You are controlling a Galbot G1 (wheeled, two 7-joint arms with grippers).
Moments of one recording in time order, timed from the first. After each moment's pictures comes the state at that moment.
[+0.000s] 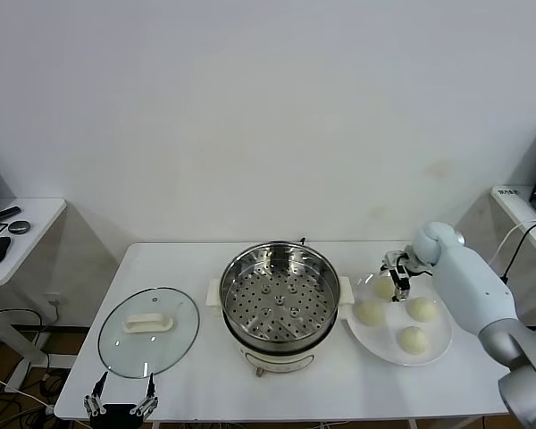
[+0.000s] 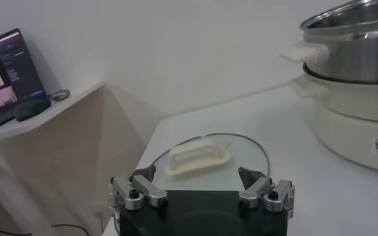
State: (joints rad) left arm 1.89 -1.55 -0.69 -2.17 0.16 0.11 -0.05; right arm -0.17 1.05 -0.19 0.73 -0.72 0.16 -1.13
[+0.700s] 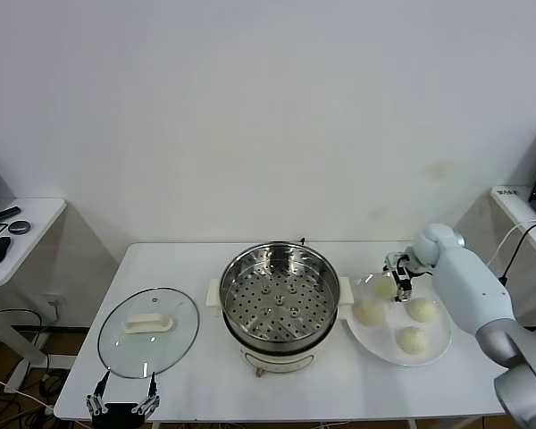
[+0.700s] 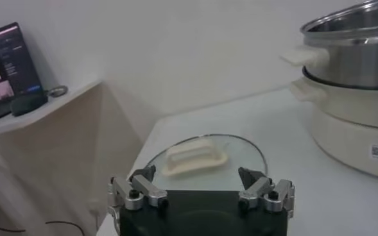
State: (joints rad) left arm 1.89 -1.55 -0.69 -2.17 0.15 0.12 -0.05; right arm -0.18 1.05 -0.17 0.73 -0.73 0.17 -1.12
